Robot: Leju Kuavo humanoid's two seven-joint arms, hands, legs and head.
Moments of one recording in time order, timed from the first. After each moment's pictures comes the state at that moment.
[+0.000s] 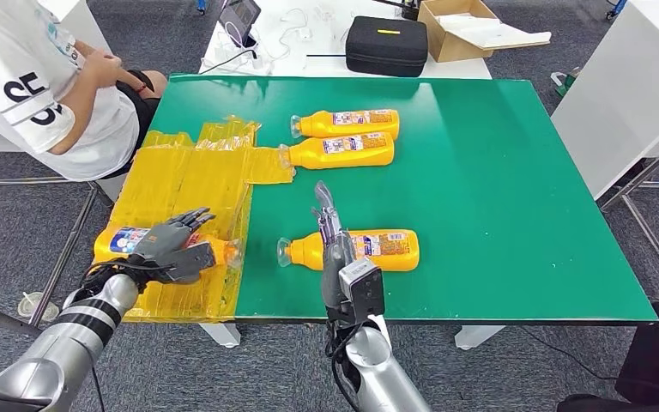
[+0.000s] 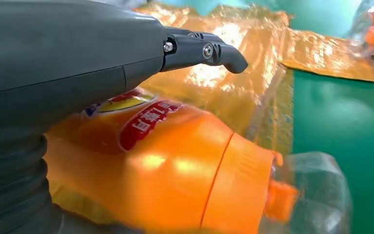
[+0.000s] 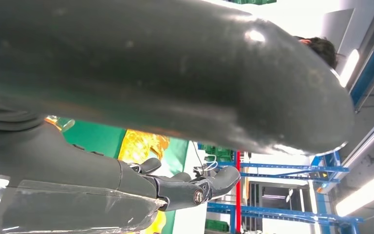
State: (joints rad) left arm -0.63 0.11 -0.34 -0.44 -0.87 -0.19 -0.66; right arm -0.19 0.29 0.47 -1.21 0.02 -0.16 -0.60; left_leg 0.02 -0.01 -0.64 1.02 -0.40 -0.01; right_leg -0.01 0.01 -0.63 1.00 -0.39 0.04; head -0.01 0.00
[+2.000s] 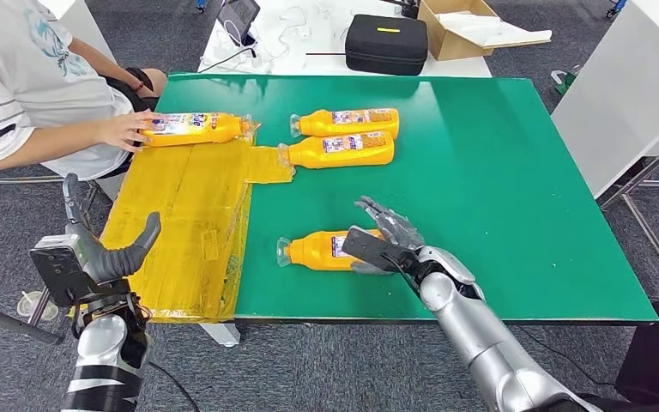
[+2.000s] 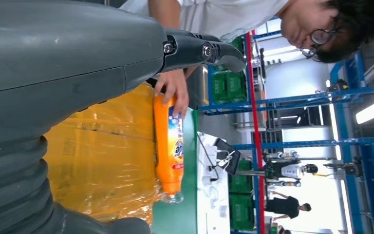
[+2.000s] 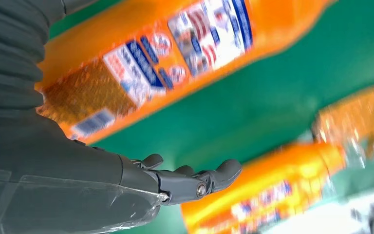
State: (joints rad) left arm -0.20 -0.17 -0.03 -1.24 -0.12 0.27 -0.70; right arm -0.49 -0.08 0.47 -0.96 0.59 0.07 -0.14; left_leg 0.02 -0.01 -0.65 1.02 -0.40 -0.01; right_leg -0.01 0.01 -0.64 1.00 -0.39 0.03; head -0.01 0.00
